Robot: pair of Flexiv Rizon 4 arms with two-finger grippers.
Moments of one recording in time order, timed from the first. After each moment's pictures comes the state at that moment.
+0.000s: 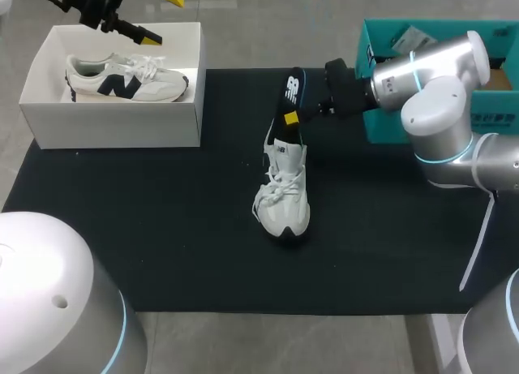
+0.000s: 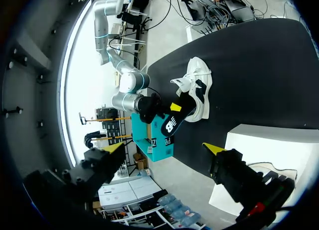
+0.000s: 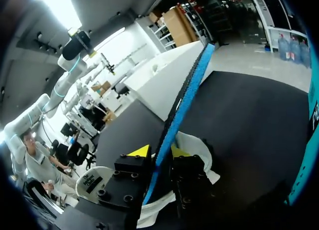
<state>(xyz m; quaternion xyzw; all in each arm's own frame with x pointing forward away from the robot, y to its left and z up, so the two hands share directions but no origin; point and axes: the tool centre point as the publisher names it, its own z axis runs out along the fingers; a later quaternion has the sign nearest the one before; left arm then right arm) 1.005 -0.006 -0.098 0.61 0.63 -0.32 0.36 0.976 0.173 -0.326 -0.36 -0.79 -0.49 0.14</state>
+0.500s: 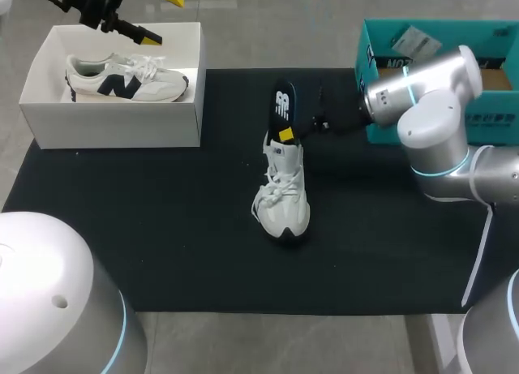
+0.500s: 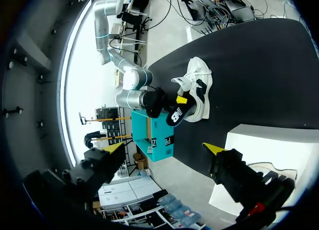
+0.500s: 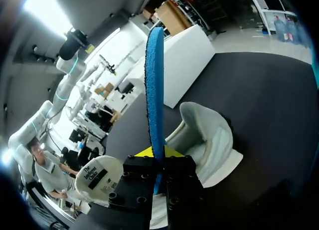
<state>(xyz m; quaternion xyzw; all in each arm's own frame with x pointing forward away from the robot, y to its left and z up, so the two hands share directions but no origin) 1.005 -0.006 -0.098 0.61 0.63 -0.32 0.36 0.939 0.189 -0.343 -0.38 -0.77 -0.47 0.20</state>
